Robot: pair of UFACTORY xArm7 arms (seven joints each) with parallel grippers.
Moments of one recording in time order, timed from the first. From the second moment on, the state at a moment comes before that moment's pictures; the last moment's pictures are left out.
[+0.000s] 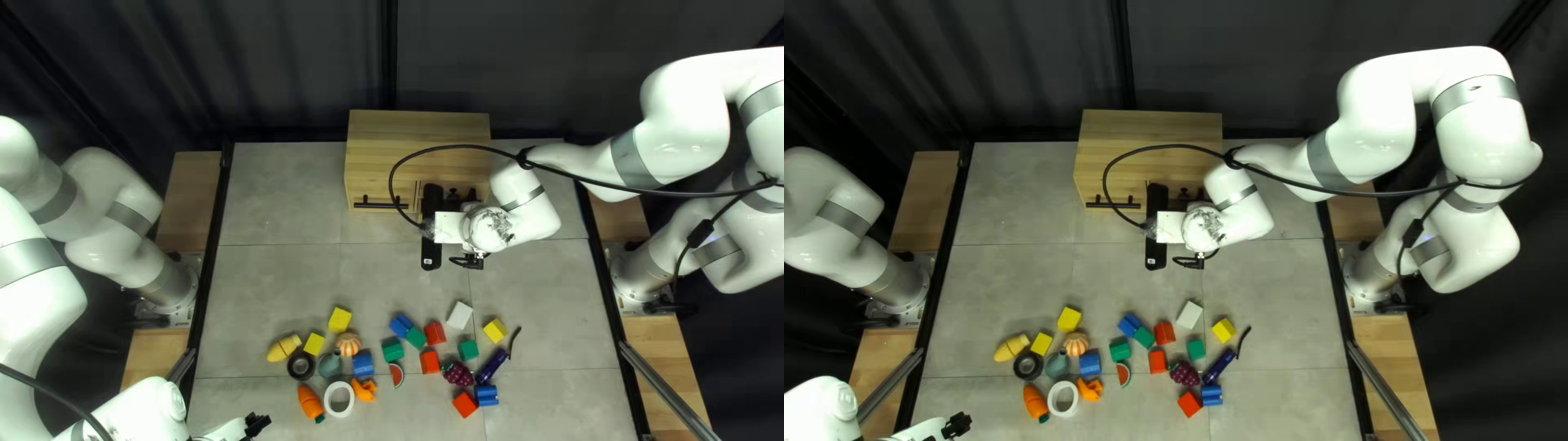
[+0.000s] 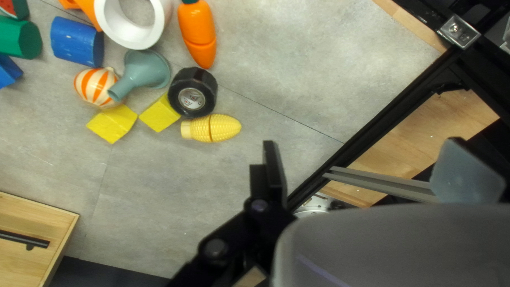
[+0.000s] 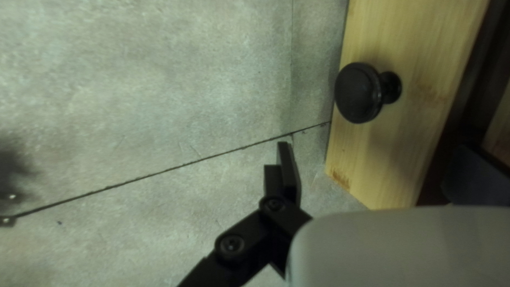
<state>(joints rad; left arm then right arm) -0.38 -0.02 -0.59 1.10 0.03 1.37 0.09 0.27 0.13 -0.37 0.71 -0.70 0.70 0.54</state>
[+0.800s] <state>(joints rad) -0.38 -0.02 -0.59 1.10 0.03 1.37 0.09 0.27 0.12 -0.36 0.71 -0.67 0.70 0.52</state>
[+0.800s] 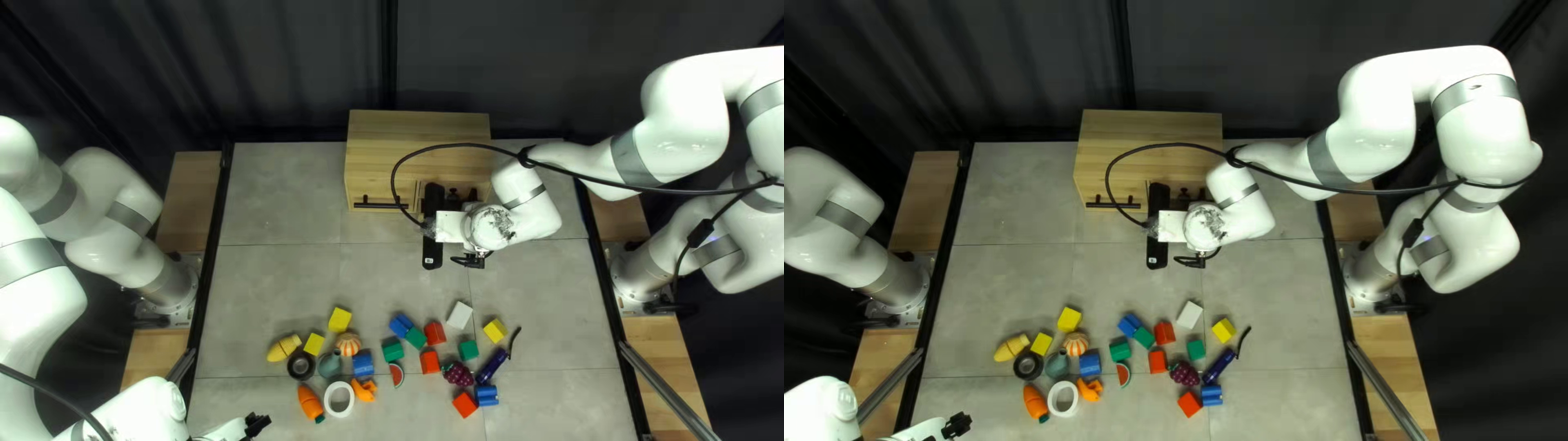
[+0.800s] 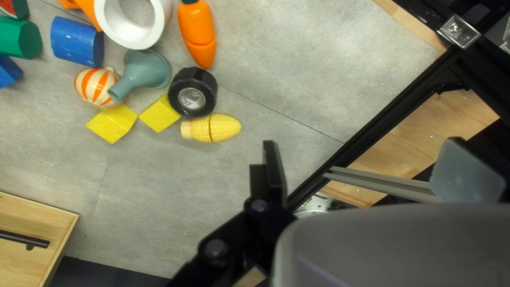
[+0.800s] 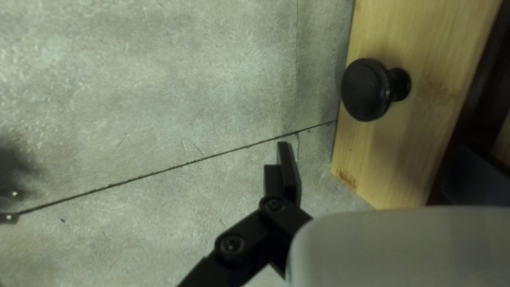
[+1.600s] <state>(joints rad) -0.38 -0.02 -0.59 1.10 0.03 1.37 0.09 0.30 0.07 -0.33 0.68 -0.64 0.72 0.53</state>
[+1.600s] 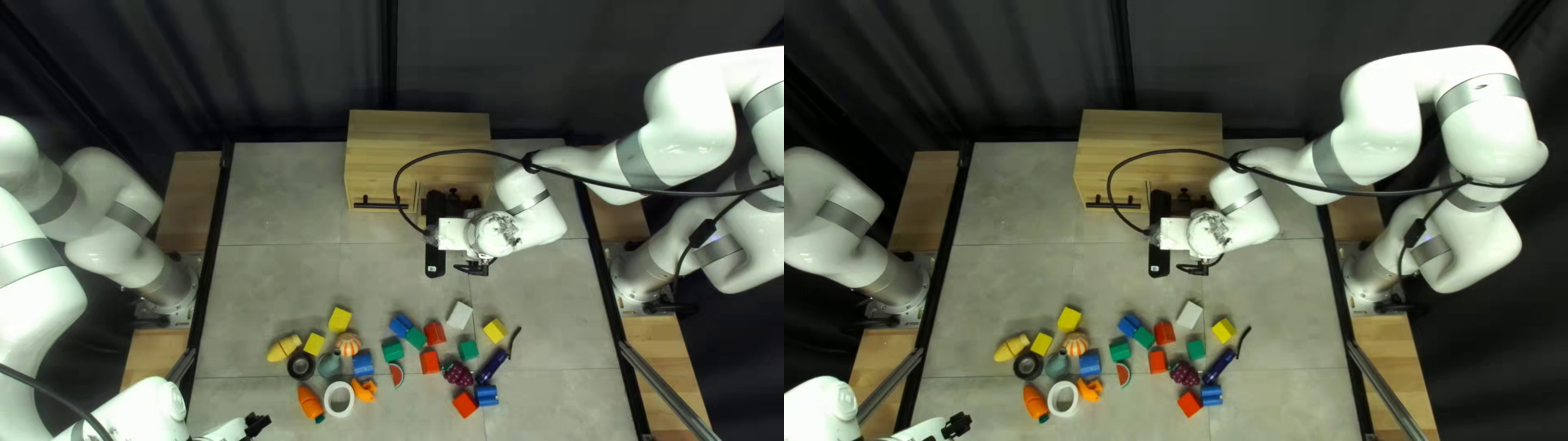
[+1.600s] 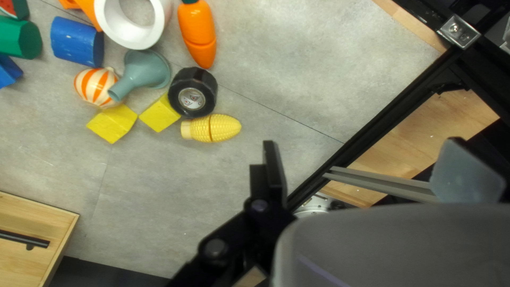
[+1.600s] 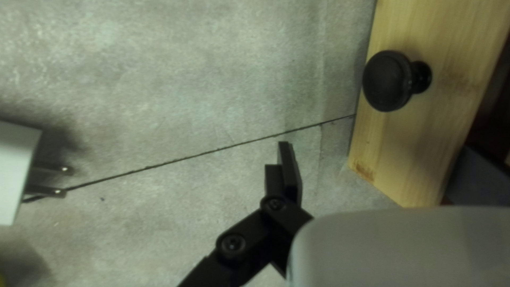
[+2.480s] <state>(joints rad) -0.38 -0.02 -0.59 1.10 0.03 1.37 0.09 0.26 0.10 -0.36 0.69 -0.67 0.68 0.50</state>
